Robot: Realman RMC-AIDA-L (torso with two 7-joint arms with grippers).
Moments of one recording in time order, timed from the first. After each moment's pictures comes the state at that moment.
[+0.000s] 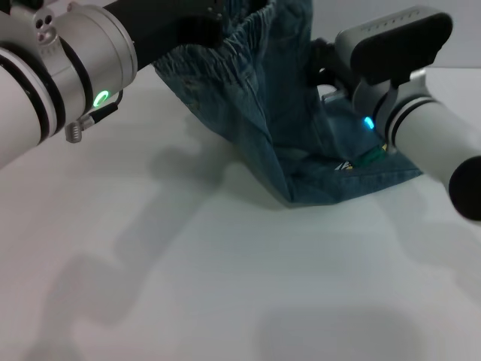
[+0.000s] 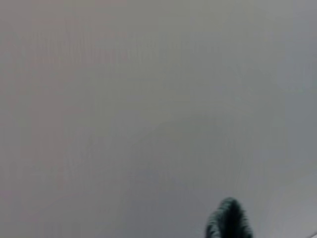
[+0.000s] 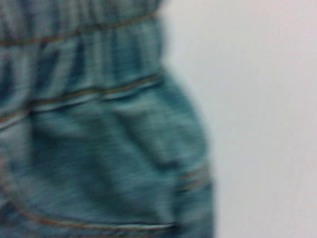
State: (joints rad) left arm -0.10 -2.05 -1.26 -1.92 2.69 -0.51 0.23; right arm 0.70 2.07 -2.11 -0.67 1.32 -0.30 -0.69
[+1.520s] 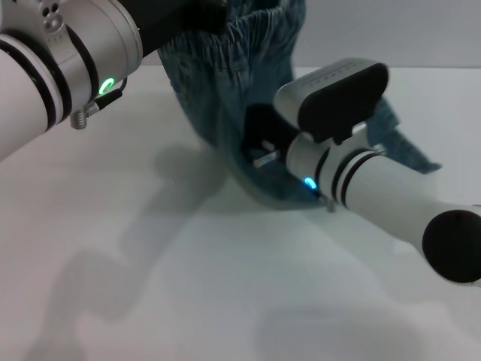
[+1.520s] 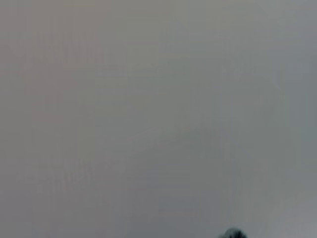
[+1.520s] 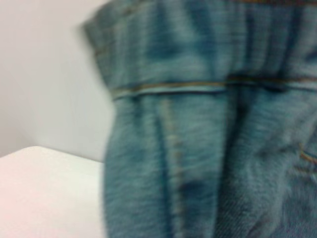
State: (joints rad) left arm -0.13 -2.06 -1.27 -1.90 2.69 -0.47 0.26; right arm 0.61 2.09 -2.31 -0.88 1.31 -0.18 -0.57
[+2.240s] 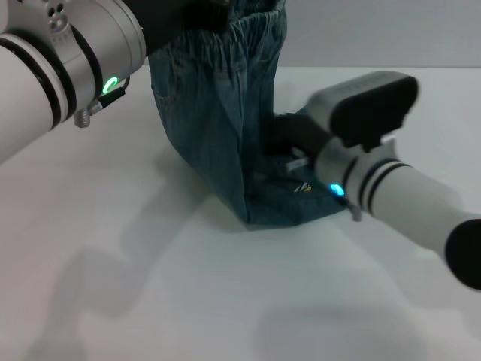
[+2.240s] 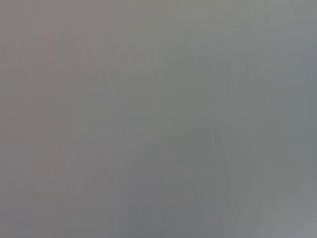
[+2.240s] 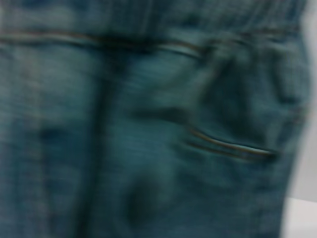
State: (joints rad) left arm -0.15 -2.06 -1.26 -1.87 2.69 -0.46 0.26; right arm 0.55 2.08 -2.26 -0.85 1.30 -0.18 -0.54
